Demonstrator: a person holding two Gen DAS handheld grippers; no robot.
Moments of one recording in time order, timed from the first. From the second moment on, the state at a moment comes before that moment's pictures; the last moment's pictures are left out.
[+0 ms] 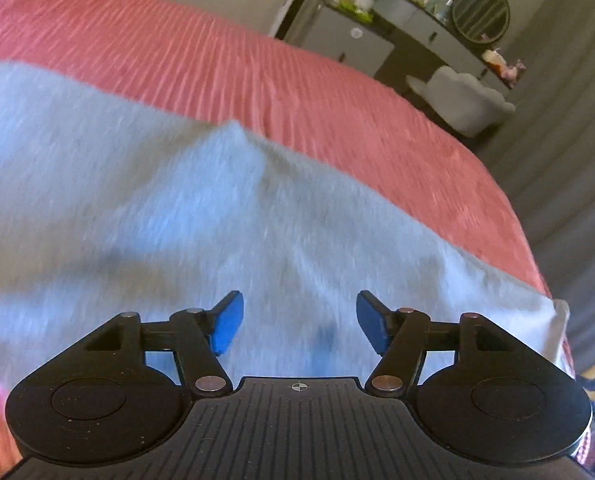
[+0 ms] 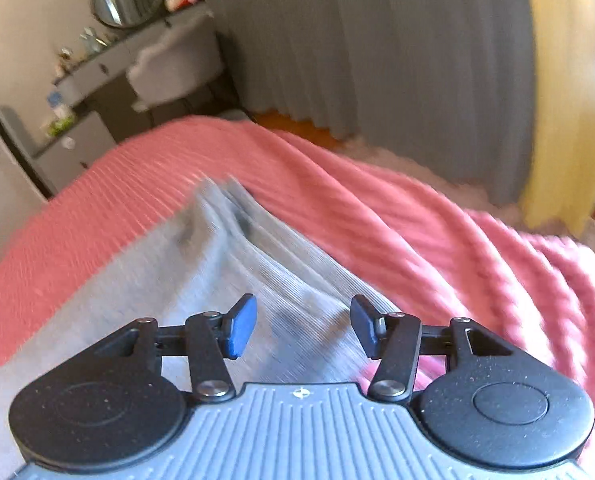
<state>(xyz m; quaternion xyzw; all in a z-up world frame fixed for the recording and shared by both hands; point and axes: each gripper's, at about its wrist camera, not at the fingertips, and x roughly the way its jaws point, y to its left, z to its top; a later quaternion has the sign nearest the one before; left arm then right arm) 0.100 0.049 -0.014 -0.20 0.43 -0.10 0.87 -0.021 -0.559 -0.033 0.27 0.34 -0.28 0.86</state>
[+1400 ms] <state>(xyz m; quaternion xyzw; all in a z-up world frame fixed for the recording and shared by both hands) 0.064 0.076 -0.032 -0.28 0.43 -0.03 0.86 0.010 -0.438 -0.065 0.23 0.38 -0.17 0.88</state>
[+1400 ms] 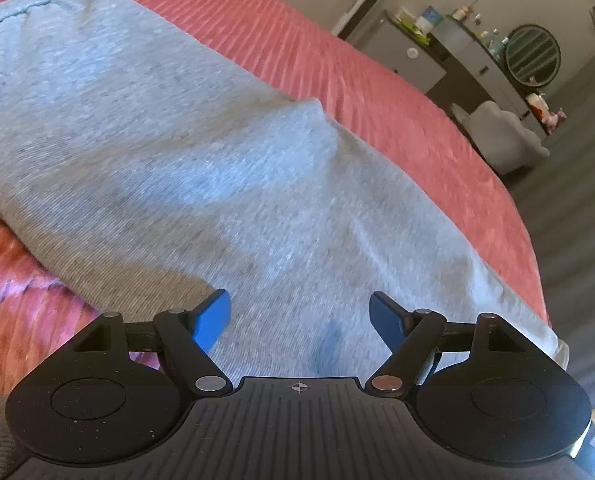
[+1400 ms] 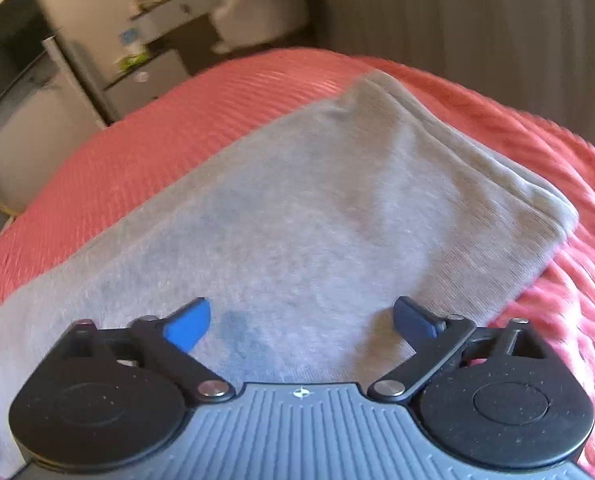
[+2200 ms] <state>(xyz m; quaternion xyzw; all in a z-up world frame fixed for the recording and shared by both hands) 0.045 0.190 -0.011 -0.35 0.36 0.08 0.86 0.040 -0.418 -0.068 0.13 0.43 -0.18 0.88</state>
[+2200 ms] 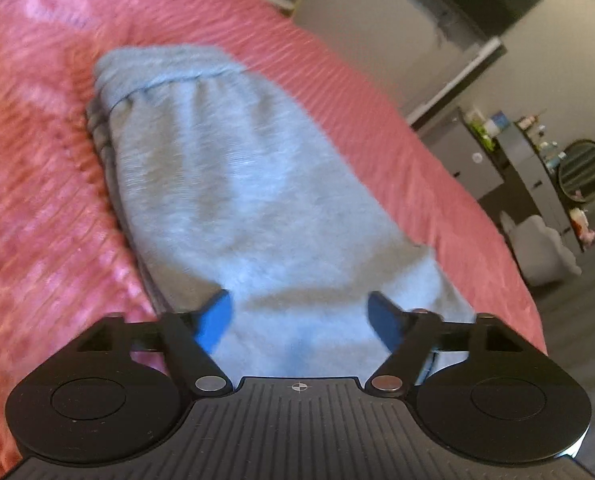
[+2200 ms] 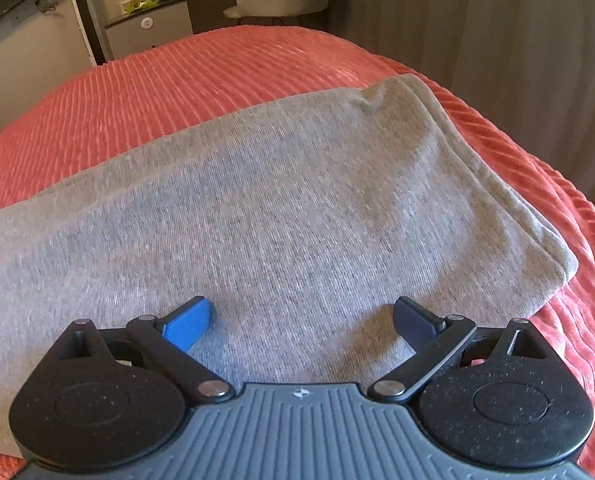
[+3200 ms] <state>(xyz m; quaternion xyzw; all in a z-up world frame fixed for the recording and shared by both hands) 0.069 0.052 -0.040 -0.25 0.44 -0.05 0.86 0.081 -0.360 -0.042 -0.02 0.32 -0.09 0.94</state>
